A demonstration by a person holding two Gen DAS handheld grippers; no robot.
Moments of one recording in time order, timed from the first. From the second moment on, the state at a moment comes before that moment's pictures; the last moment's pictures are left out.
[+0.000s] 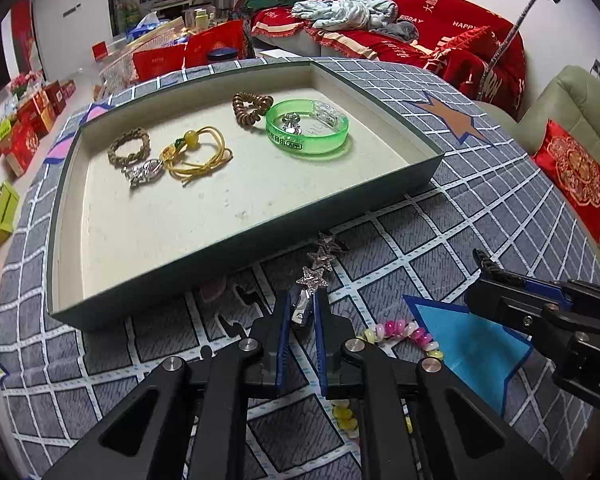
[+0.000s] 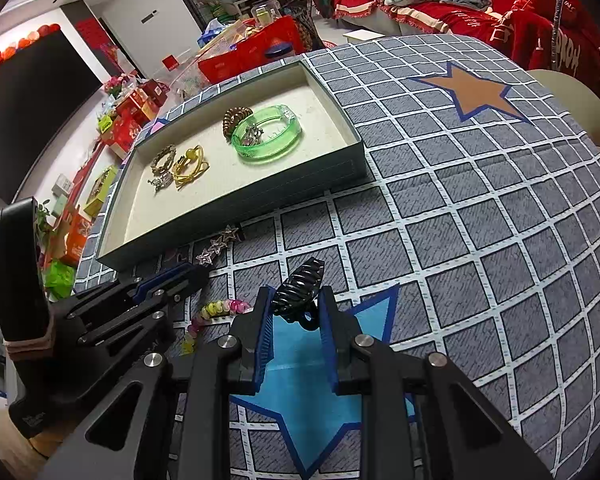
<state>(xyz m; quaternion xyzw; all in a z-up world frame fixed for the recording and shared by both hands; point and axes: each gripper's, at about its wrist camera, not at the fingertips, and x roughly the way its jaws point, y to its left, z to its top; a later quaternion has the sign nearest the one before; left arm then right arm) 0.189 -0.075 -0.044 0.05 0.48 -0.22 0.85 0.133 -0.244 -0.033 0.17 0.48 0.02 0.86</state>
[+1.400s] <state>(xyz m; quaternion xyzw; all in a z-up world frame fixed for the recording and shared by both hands) 0.177 -0.021 0.029 -0.01 0.42 -0.22 0.88 0.151 -0.228 0.015 0.15 0.45 0.06 0.88</state>
